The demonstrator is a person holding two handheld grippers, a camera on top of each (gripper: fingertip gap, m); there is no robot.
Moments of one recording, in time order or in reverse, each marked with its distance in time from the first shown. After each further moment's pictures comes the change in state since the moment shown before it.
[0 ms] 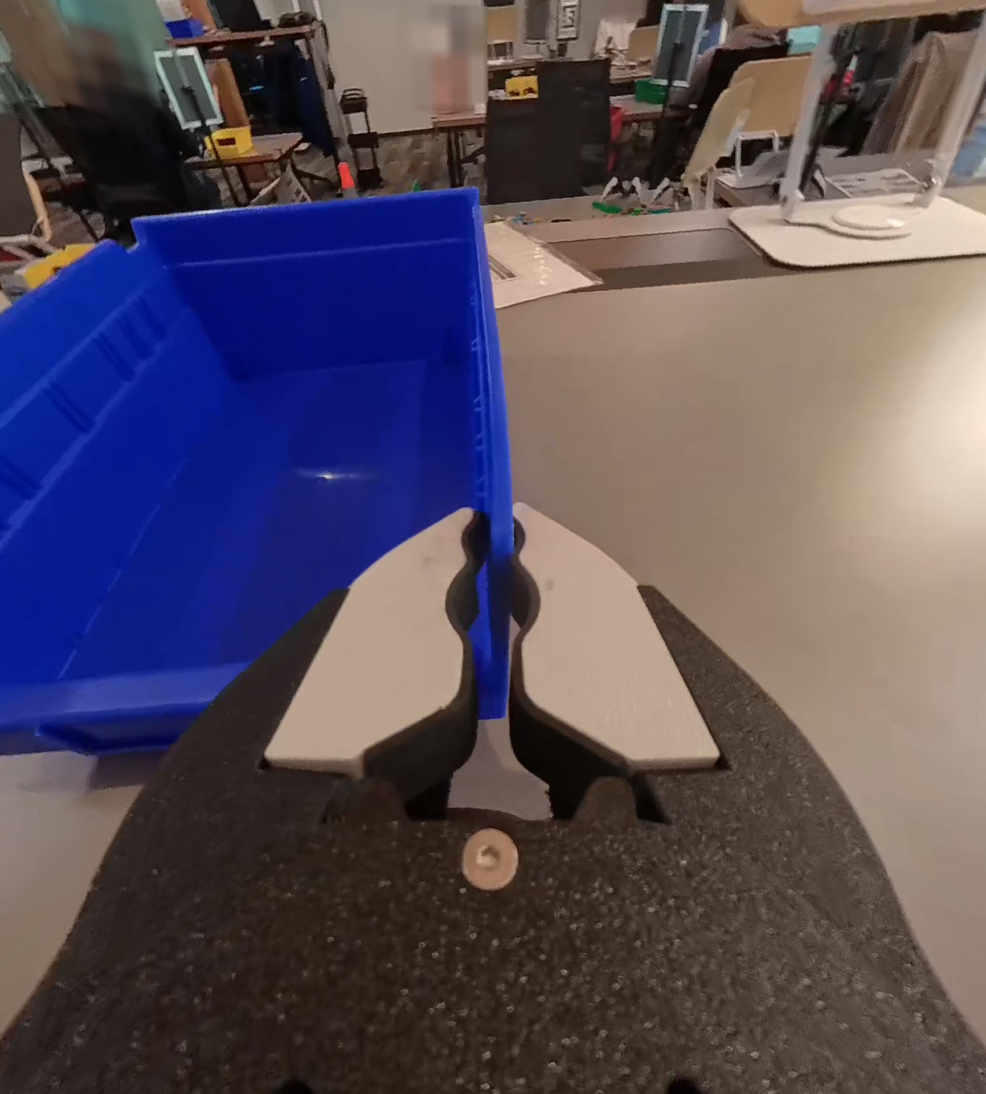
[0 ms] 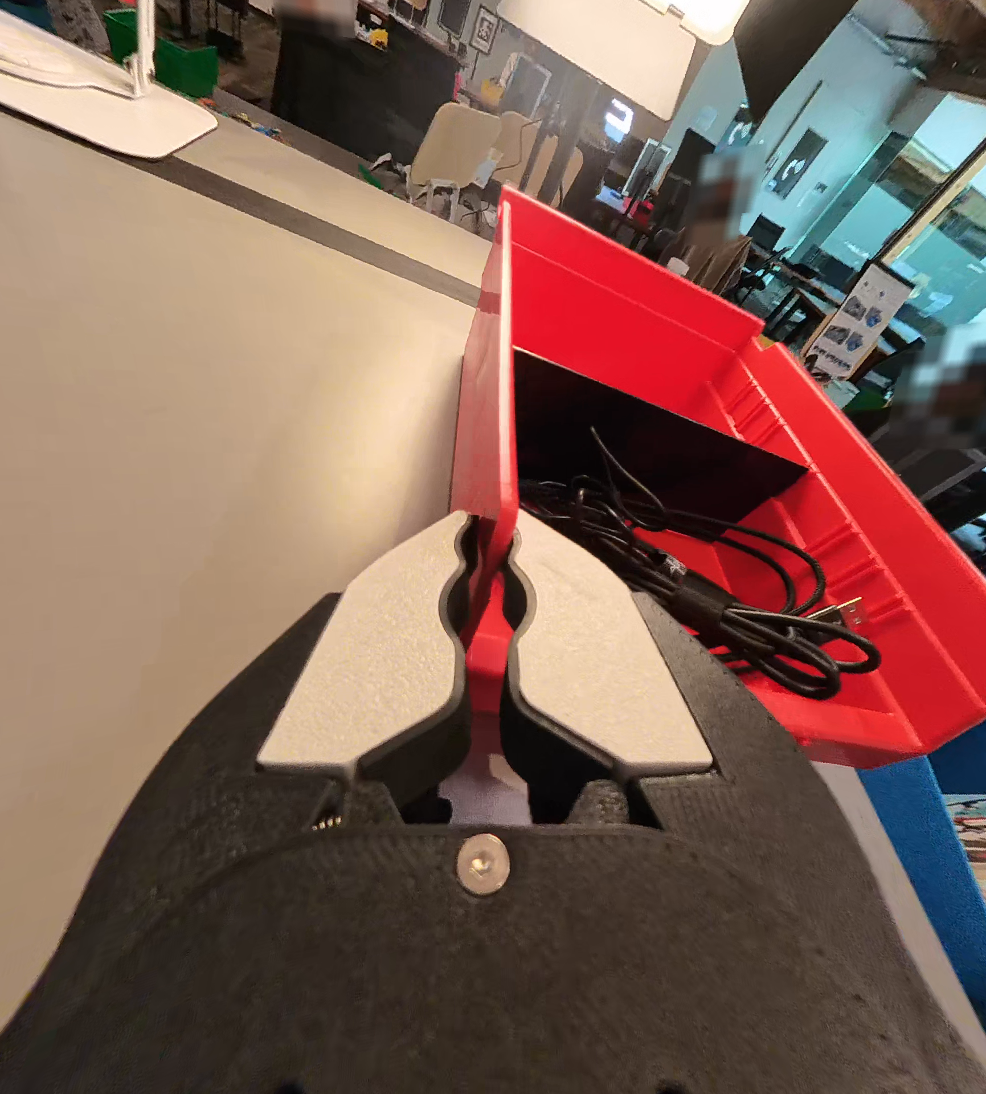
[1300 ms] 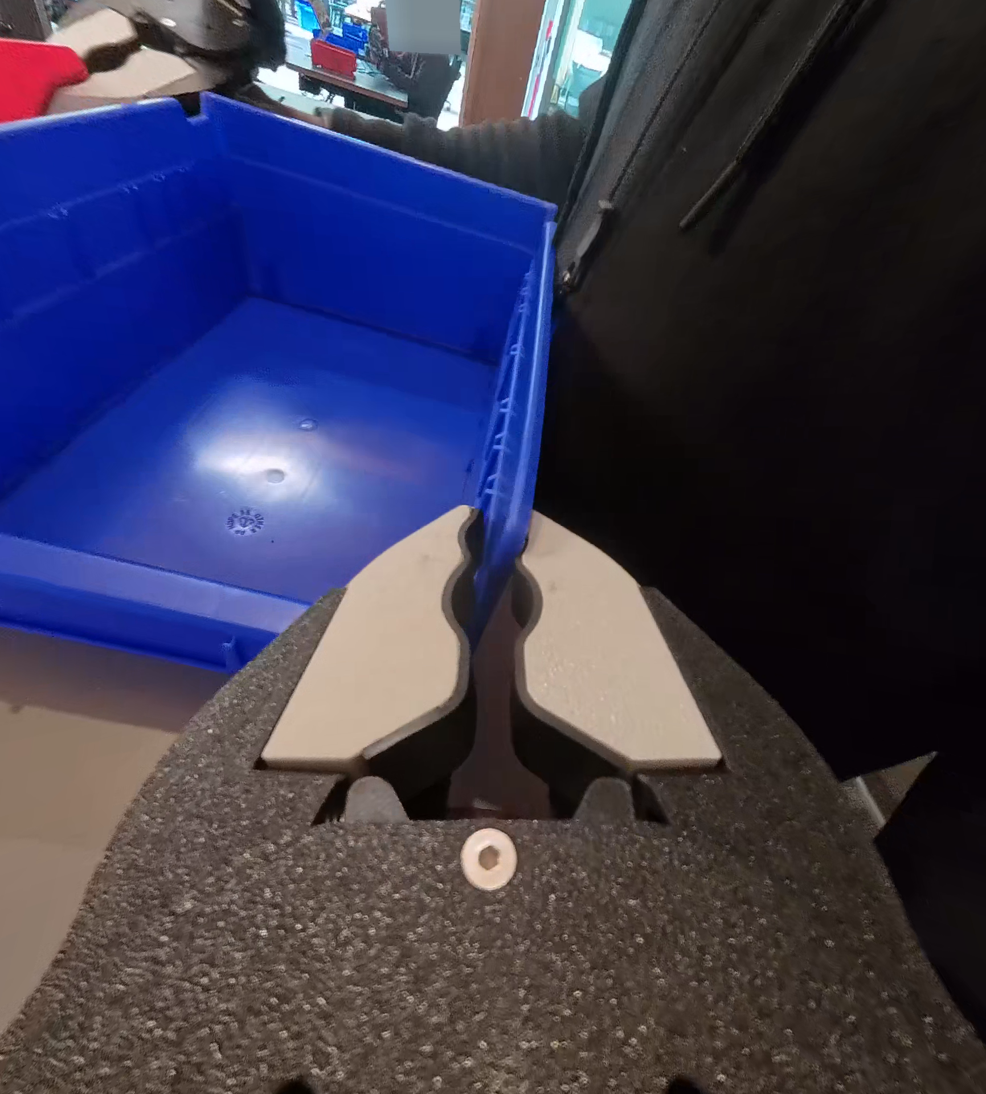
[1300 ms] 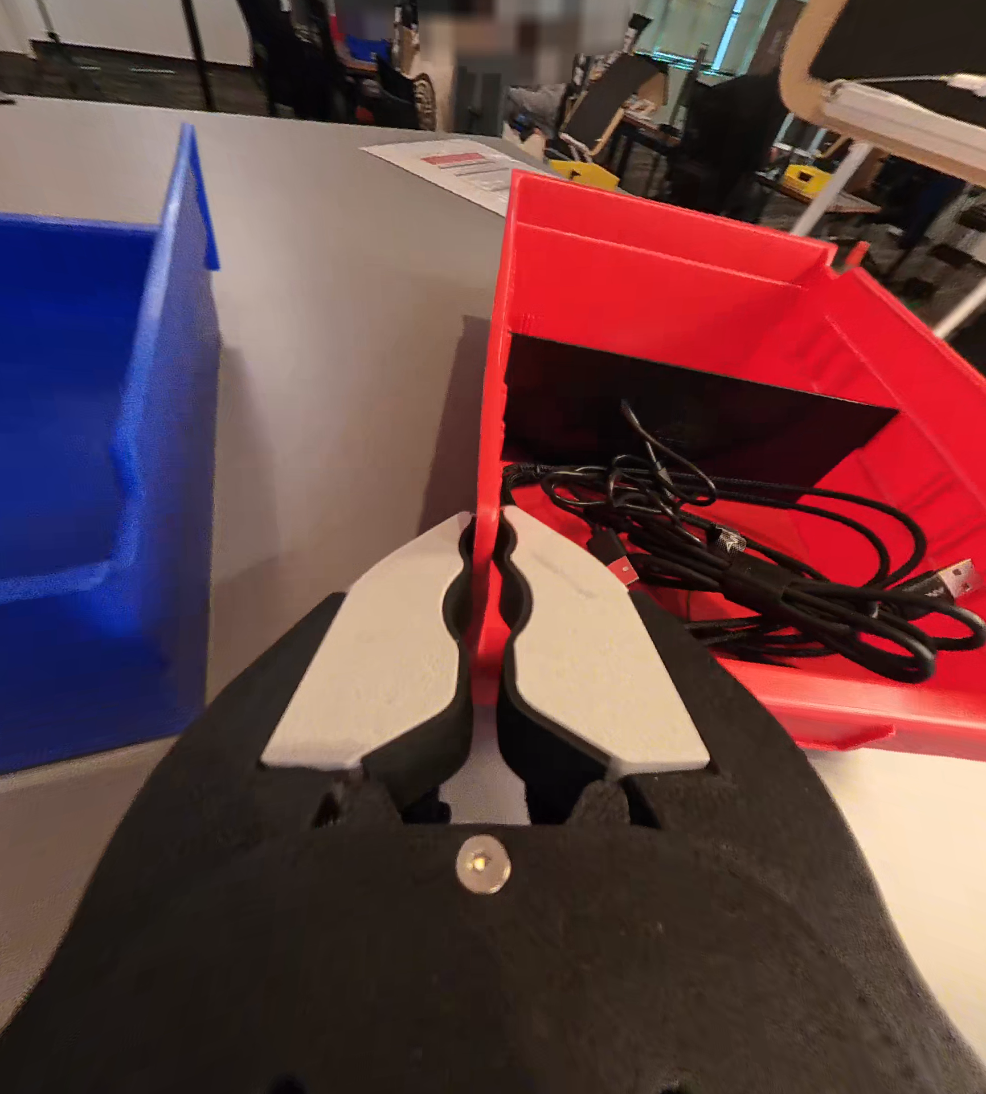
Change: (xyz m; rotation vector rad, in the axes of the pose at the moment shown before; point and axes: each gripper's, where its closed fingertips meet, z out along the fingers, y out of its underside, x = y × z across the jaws) left arm 0.217 0.041 -0.188 -0.140 1.655 0.249; right arm -0.218 -0.089 -0.015 0.275 -1.040 -0.121
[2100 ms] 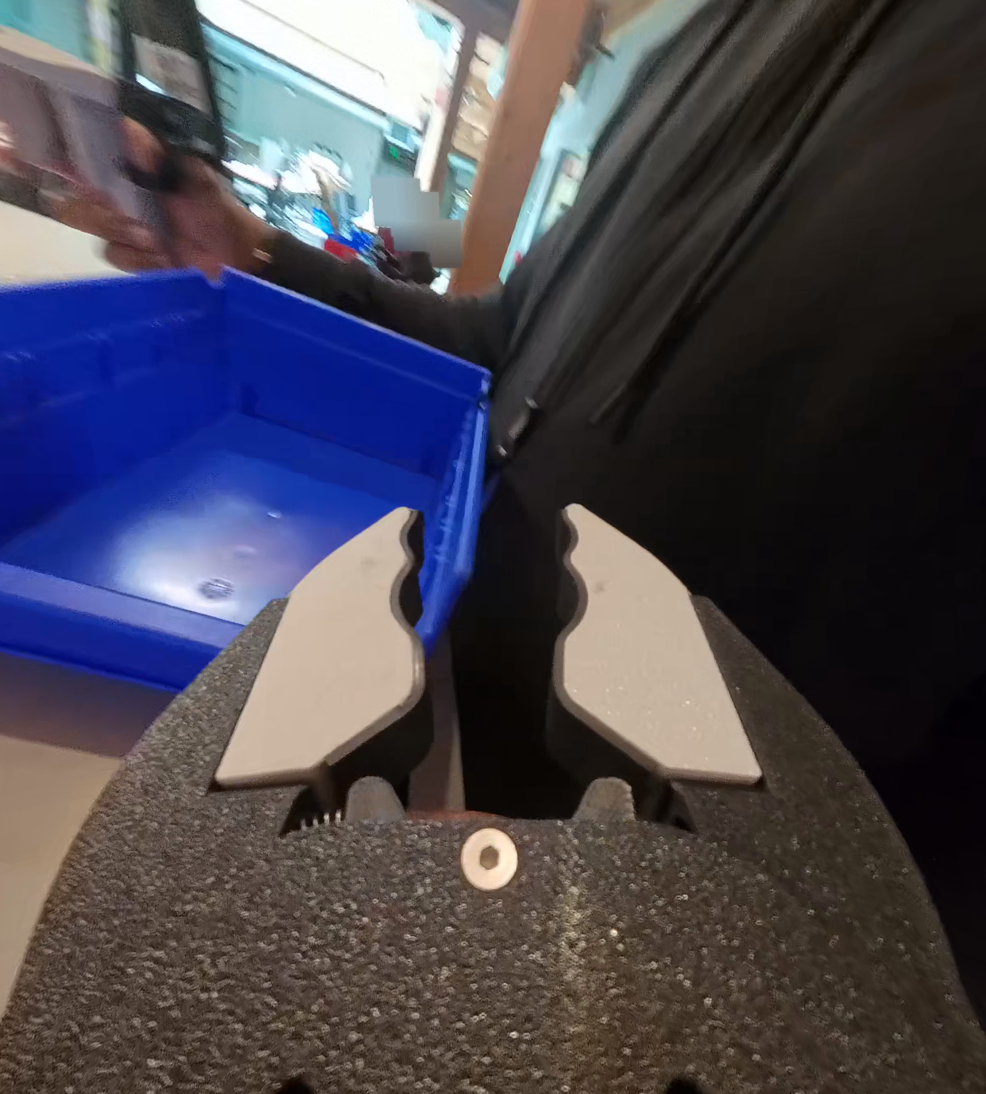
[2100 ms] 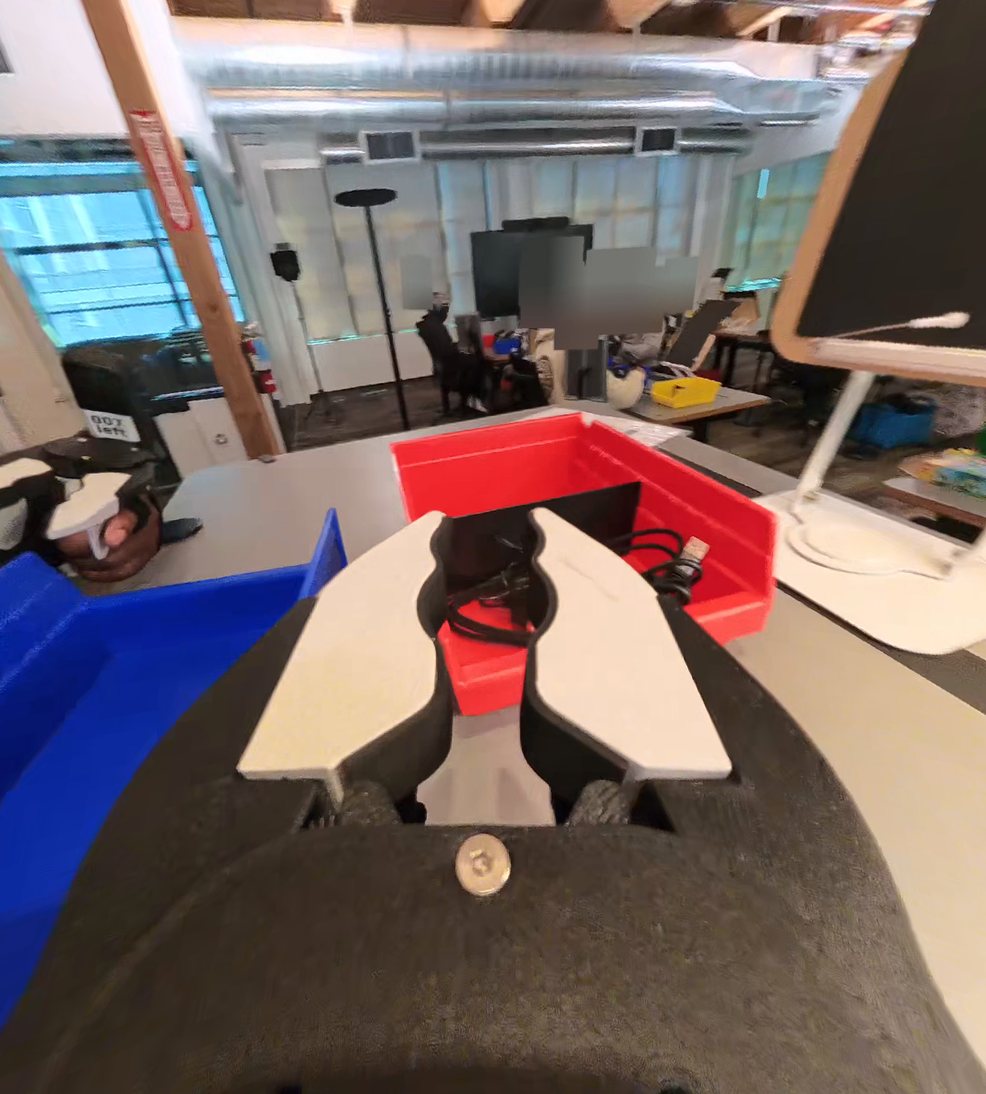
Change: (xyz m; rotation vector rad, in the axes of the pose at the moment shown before) left arm 0.014 -0.054 0.018 0.275 0.046 -0.106; right arm 0.039 -0.100 -0.021 0.380 -0.229 0.236
